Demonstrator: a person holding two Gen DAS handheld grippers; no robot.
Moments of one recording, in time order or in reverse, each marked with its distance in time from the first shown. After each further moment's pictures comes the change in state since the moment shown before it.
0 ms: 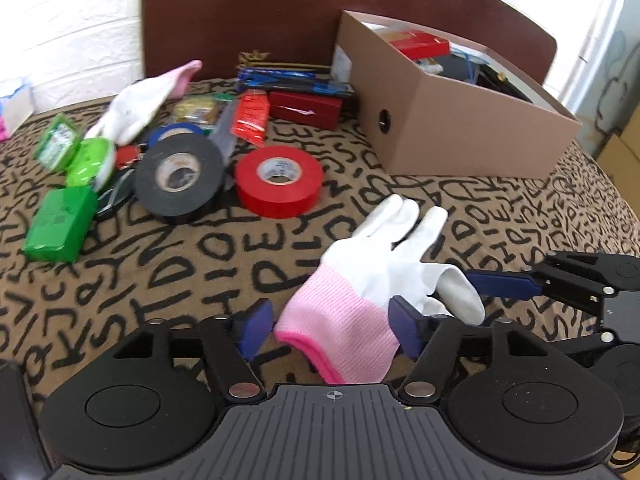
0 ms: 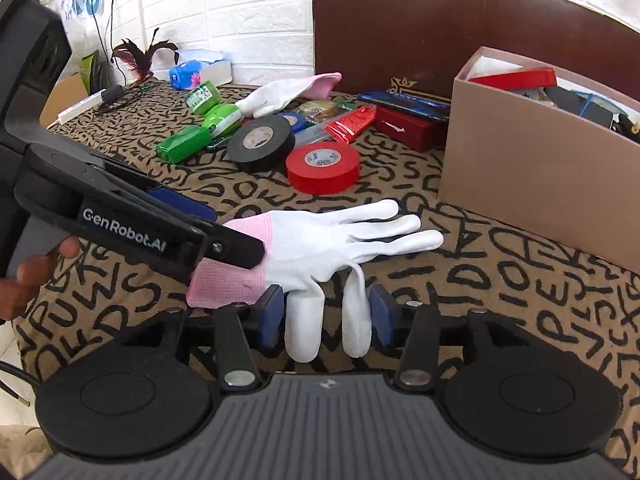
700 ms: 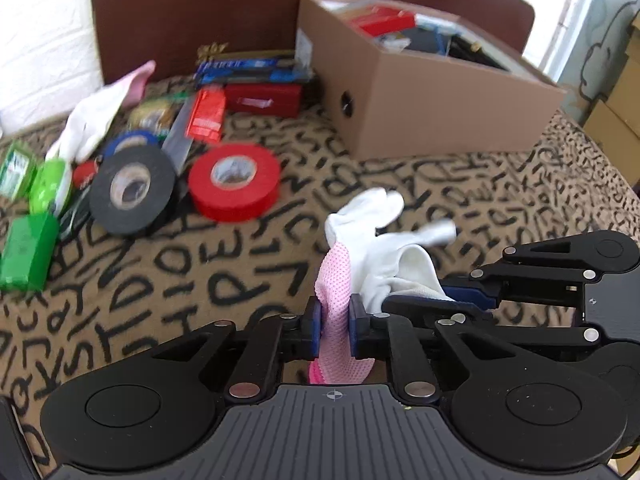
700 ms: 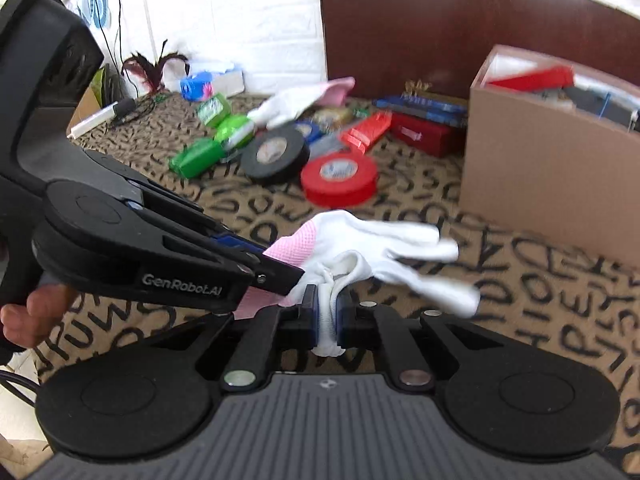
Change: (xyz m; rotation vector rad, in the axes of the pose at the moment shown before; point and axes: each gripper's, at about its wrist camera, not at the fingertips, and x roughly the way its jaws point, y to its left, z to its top) left arm 0.008 -0.025 0.015 0.082 0.032 -0.034; right arm -0.002 -0.004 0.013 0.011 -0.031 0.057
